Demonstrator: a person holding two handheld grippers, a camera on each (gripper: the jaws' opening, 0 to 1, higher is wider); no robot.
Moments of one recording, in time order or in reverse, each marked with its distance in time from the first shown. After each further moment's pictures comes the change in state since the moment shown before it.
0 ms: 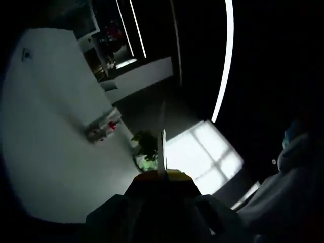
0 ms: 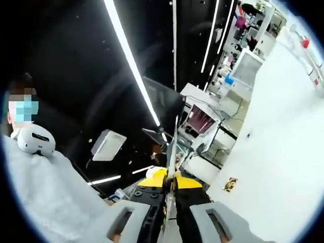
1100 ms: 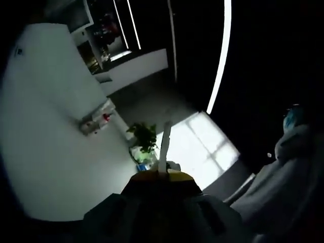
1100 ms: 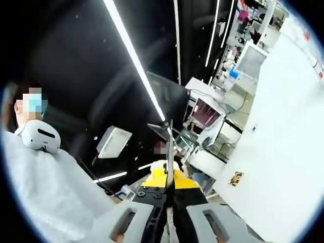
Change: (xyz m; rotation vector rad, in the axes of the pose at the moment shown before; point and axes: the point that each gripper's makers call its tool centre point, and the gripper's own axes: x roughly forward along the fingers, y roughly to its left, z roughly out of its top) left arm 0.005 0.001 -0.014 0.011 0.090 -0.019; right arm -0.003 -0.001 -0.008 0.028 0.043 0.019
